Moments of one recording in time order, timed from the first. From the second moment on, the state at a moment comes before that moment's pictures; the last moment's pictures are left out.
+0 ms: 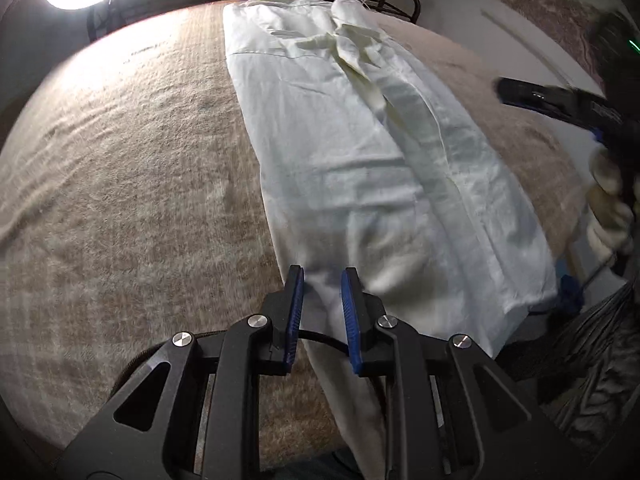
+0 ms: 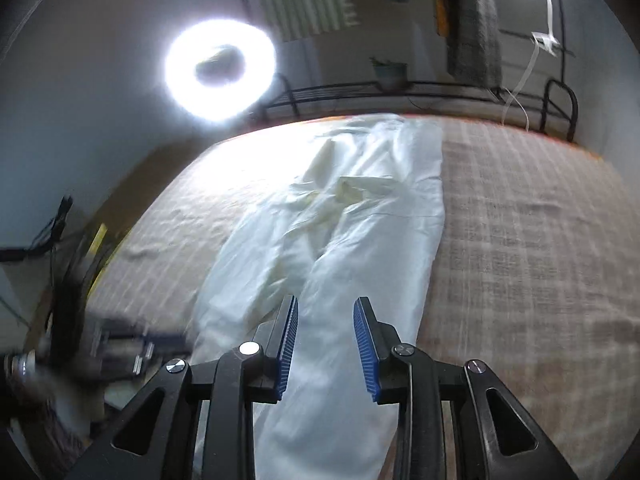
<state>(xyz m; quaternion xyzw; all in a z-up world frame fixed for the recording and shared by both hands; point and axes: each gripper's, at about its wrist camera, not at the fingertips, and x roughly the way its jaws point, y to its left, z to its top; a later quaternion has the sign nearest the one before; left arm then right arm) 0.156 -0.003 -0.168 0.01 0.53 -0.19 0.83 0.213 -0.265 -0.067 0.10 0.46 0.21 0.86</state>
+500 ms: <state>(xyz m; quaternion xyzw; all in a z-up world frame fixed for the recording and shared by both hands) 0.091 0.056 -0.128 -0.12 0.51 -0.21 0.82 0.156 -0.262 -0.106 0.06 0.54 0.28 0.79</state>
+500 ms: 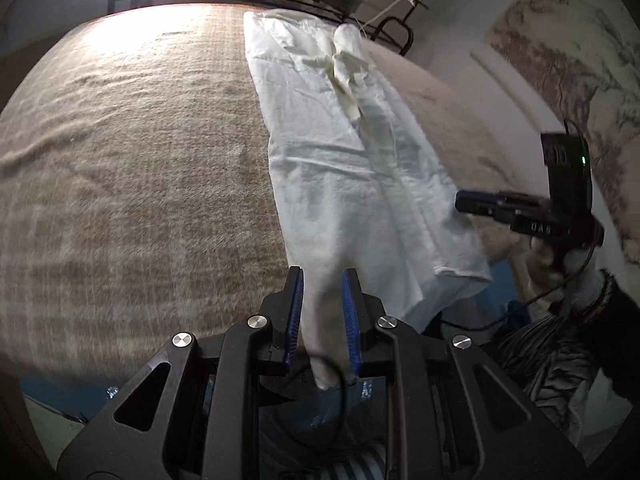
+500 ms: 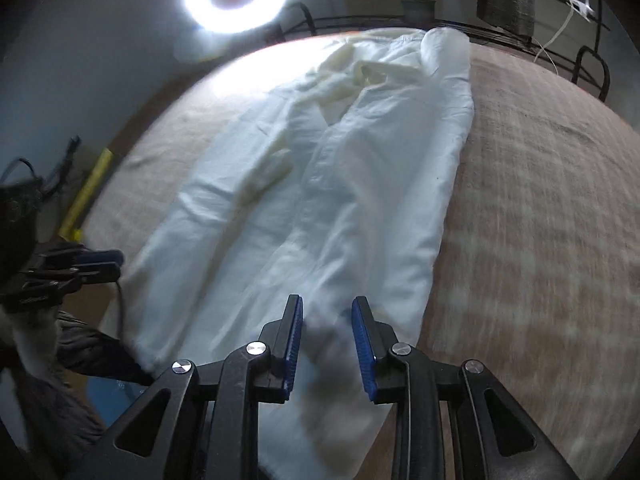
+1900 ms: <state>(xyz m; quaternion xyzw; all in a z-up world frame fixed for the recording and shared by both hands) 0.090 0.059 -0.182 -0.26 0.60 -0.22 0.72 0.105 -0.334 -0.149 0.24 0.64 0.30 0.66</state>
